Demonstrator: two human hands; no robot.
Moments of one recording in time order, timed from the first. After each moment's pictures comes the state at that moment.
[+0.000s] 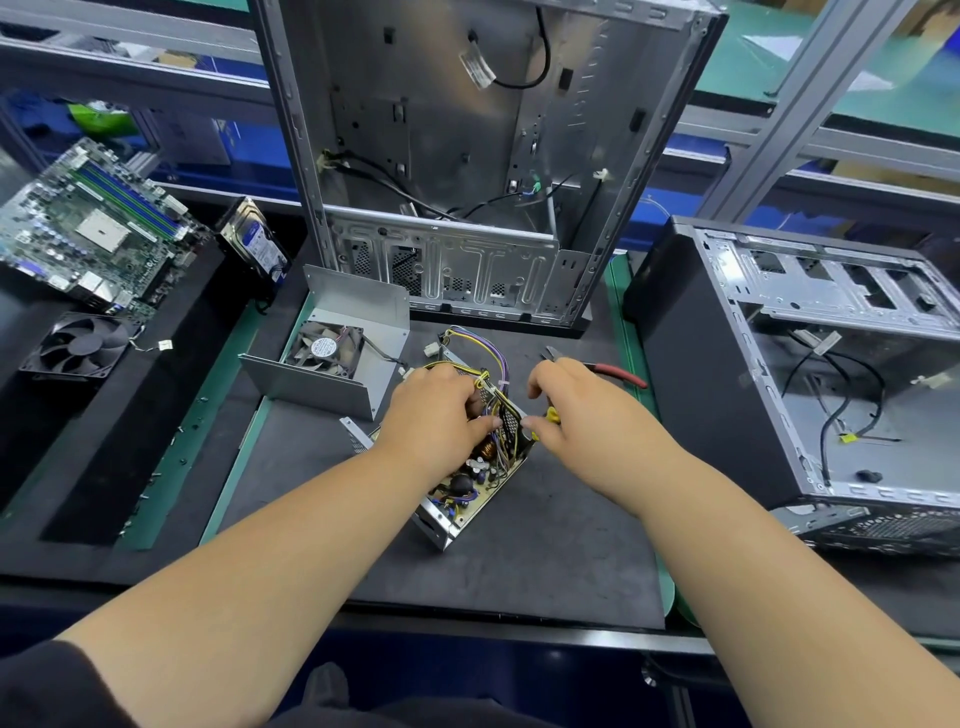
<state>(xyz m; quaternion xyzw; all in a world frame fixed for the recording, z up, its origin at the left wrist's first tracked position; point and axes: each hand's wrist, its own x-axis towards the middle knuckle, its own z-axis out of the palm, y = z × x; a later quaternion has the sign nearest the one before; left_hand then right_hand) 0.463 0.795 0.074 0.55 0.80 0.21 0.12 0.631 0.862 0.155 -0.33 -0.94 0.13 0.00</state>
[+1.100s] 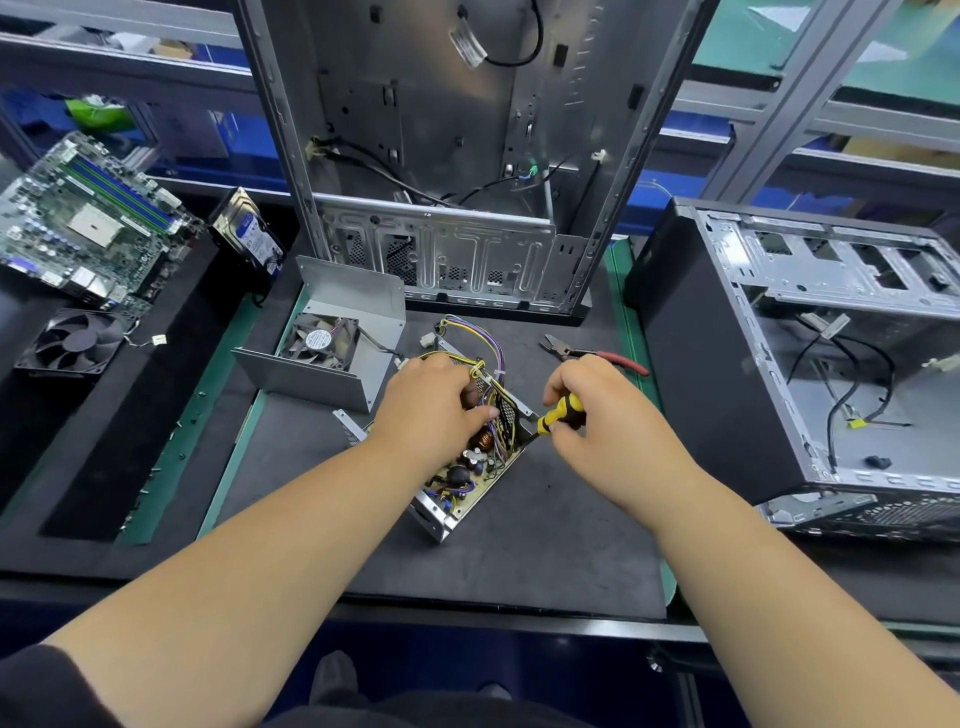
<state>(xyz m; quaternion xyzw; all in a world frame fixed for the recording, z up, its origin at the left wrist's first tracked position) 0.461 0.795 0.072 0.54 0.80 0.22 0.13 0.650 0.857 0.143 -0.36 -0.89 0.24 0.12</state>
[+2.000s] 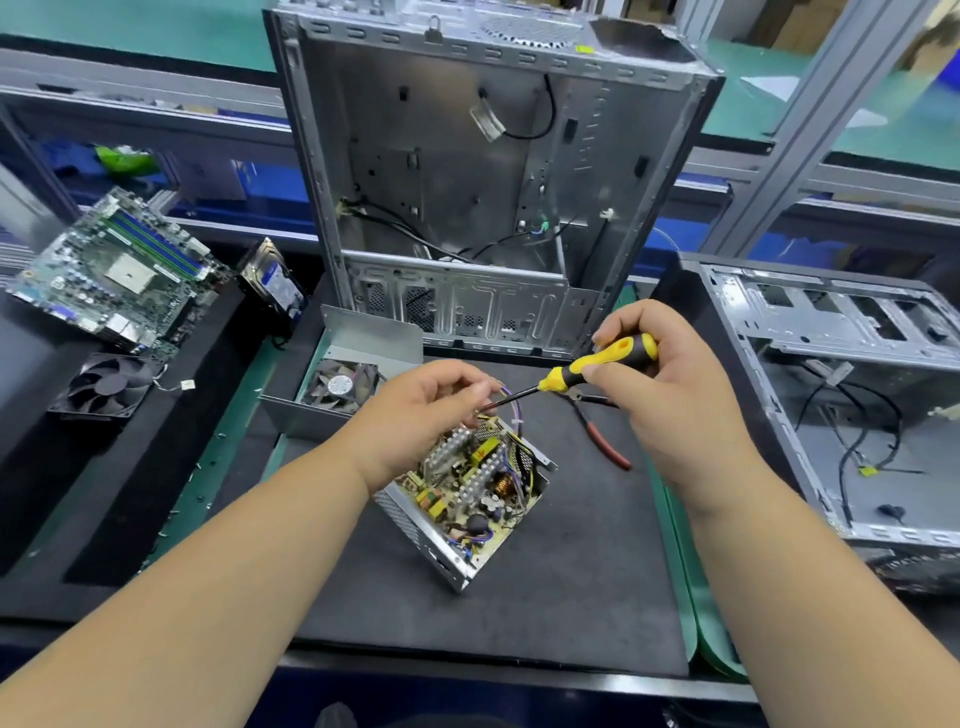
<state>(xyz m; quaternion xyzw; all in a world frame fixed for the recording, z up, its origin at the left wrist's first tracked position) 0.435 0.776 0.136 0.44 0.61 0.49 0.43 0.637 0.865 0.213 -0.35 -0.73 0.46 0.36</state>
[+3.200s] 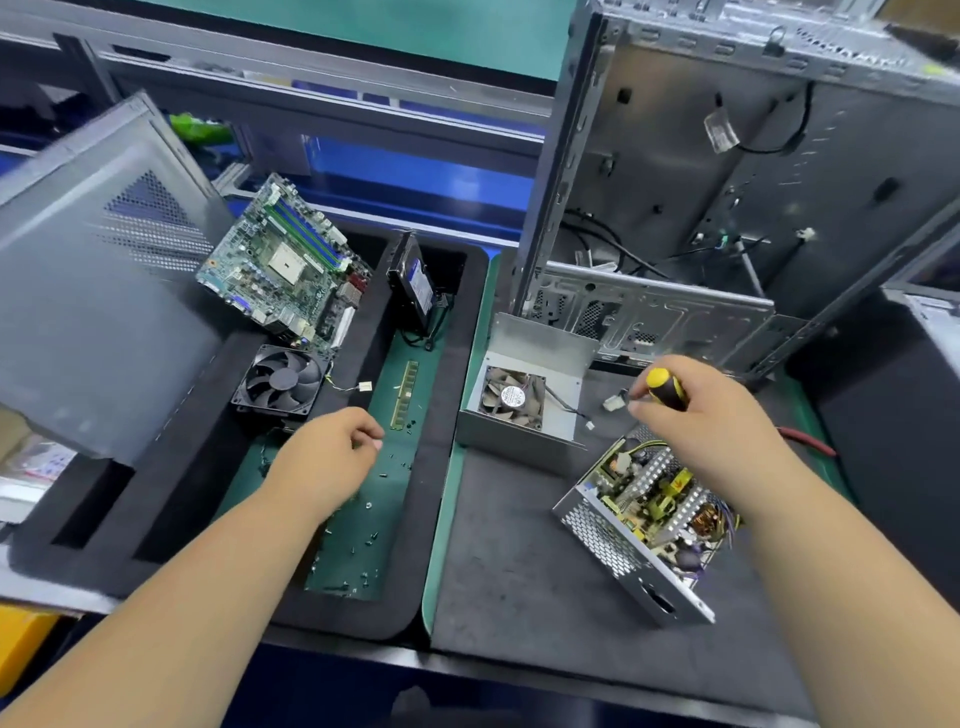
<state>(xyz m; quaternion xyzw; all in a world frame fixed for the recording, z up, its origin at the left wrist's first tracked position) 0.190 0.620 0.050 0.34 0.88 0.26 0.20 0.466 0.825 0.167 -0.43 -0.83 0.31 0.16</state>
